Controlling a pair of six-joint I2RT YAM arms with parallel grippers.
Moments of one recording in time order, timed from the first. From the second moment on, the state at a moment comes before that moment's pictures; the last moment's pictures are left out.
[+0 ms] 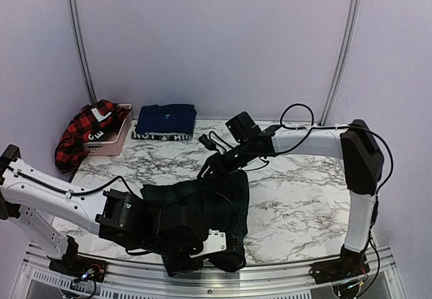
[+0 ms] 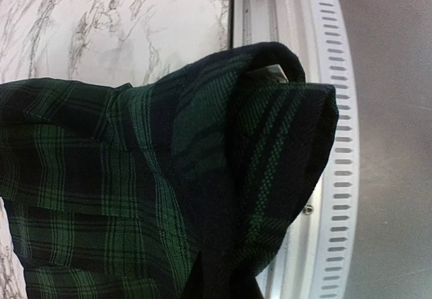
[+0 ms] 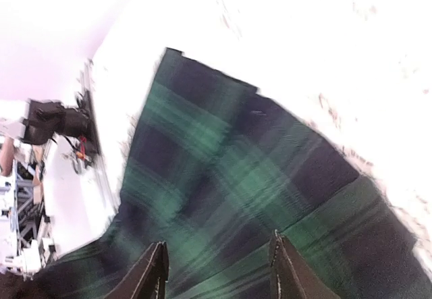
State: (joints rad) left arm -1.54 1.53 1.10 -0.56 -0.13 0.06; right arm 0.77 1.97 1.46 -0.37 -0.69 0.26
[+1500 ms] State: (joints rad) left arm -1.02 1.71 1.31 -0.67 0.10 0.30; right arm 0.78 2.21 1.48 -0.41 -0.90 0.09
